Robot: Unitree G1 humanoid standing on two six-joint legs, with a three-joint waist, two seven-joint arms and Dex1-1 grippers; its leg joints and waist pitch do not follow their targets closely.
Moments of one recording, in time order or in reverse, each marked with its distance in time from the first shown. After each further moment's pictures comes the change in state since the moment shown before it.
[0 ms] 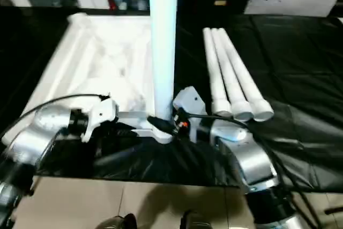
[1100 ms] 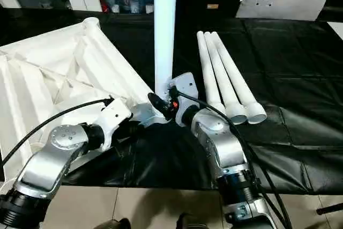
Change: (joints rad) left arm 0.092 -0.134 -0.014 -0.299 0.071 0.401 0.324; right arm -0.120 0.215 -0.088 0.256 -0.041 -0.002 -0.219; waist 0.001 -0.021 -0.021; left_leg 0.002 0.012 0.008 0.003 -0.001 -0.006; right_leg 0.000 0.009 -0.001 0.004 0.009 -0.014
